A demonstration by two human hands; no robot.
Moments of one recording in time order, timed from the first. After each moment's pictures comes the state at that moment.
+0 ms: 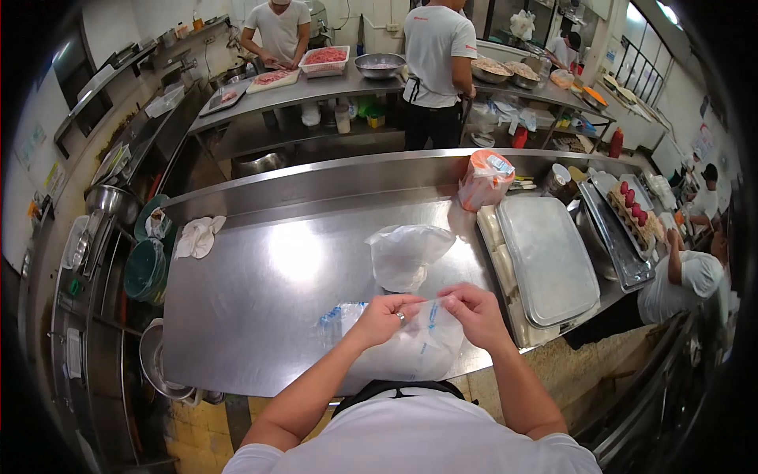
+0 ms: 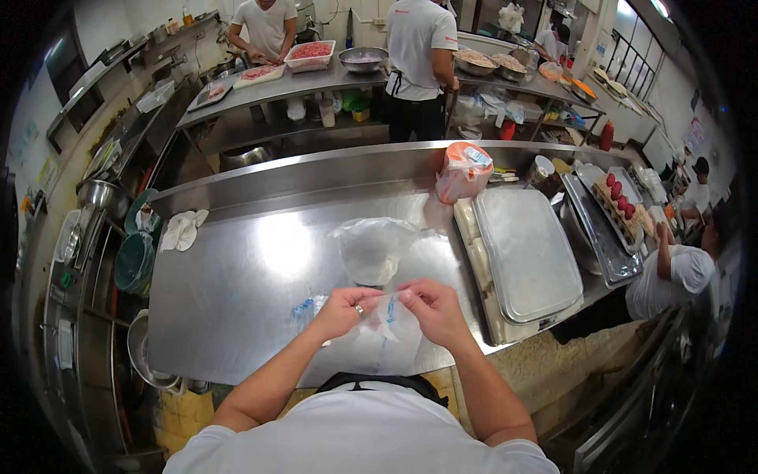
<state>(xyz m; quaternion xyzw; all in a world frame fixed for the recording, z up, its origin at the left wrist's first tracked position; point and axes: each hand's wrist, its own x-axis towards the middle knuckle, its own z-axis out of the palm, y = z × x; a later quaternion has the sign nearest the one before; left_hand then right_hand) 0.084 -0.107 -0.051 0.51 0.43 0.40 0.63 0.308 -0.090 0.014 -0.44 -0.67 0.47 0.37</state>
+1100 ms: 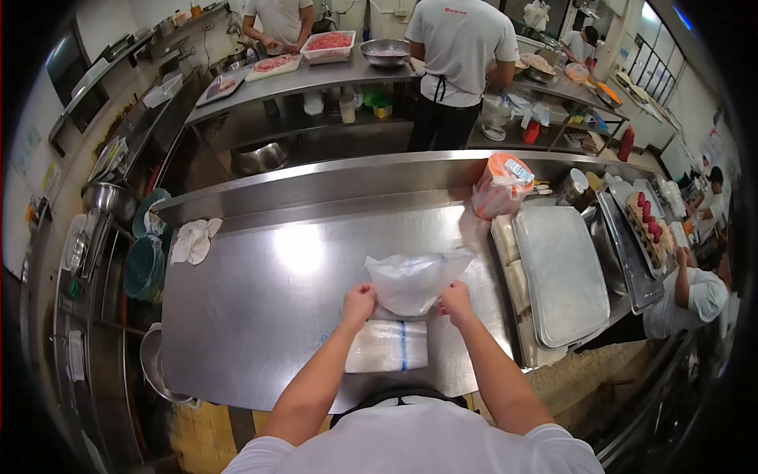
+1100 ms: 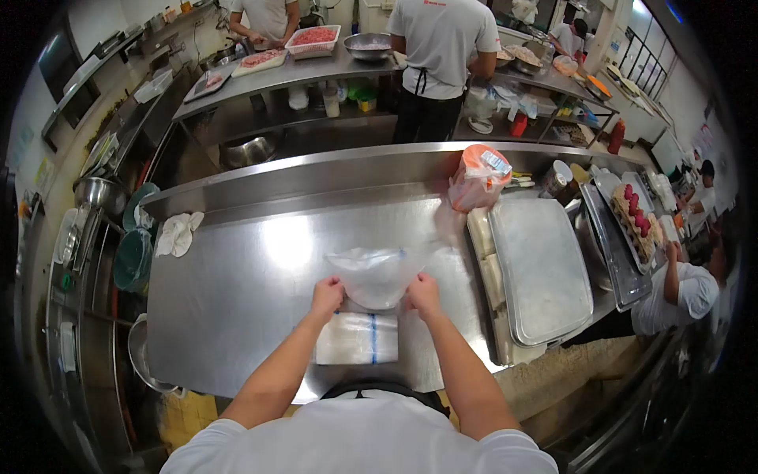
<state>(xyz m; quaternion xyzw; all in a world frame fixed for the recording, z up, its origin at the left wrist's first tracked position) 0.016 0.003 -0.233 0.27 0.69 0.46 0.49 0.269 0.053 -0.183 -0.67 -0.40 0.55 0.30</state>
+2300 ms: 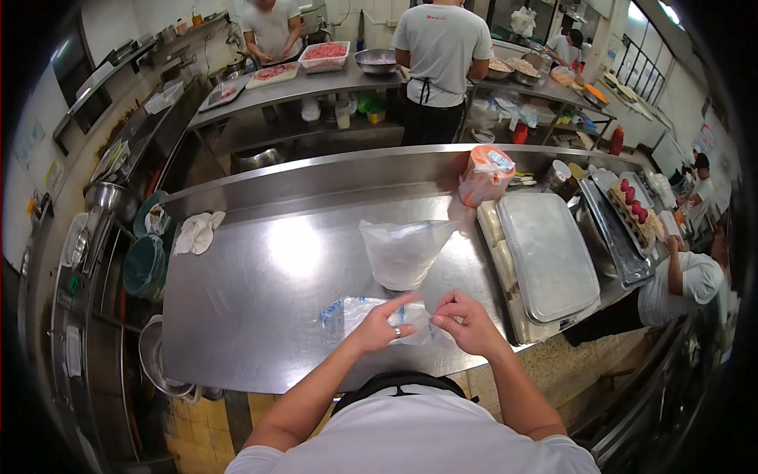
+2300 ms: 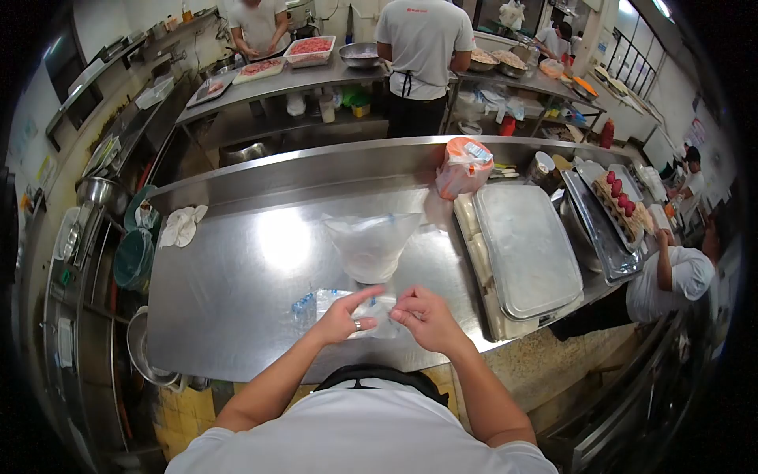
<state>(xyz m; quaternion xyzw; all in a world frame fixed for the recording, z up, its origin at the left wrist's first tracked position) 0.076 -0.122 -0.089 0.63 0.39 0.43 0.51 0.310 -0.099 -0.015 -0.37 -0.76 0.39 0.37</state>
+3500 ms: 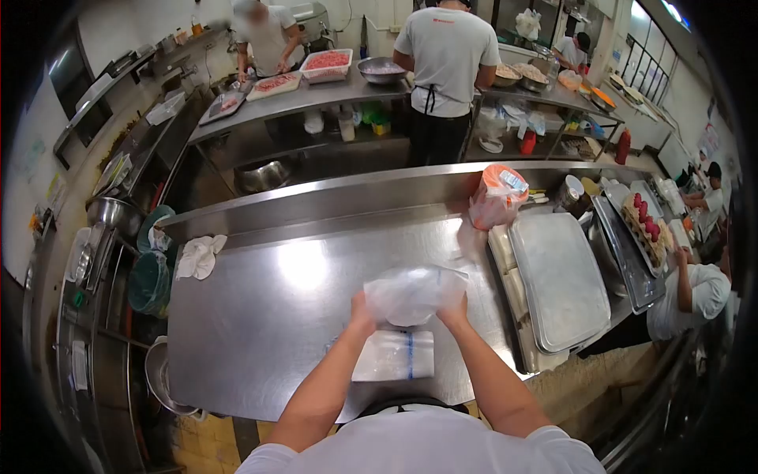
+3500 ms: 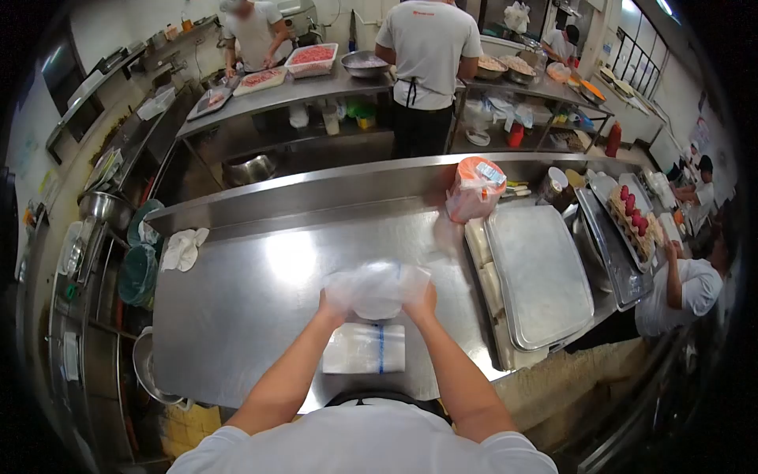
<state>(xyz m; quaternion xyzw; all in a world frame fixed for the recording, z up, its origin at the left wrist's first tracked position) 0.039 0.013 -0.172 0.04 0.49 0.59 0.64 0.258 0.053 -0.178 -0.67 -0.62 0.25 0.32</state>
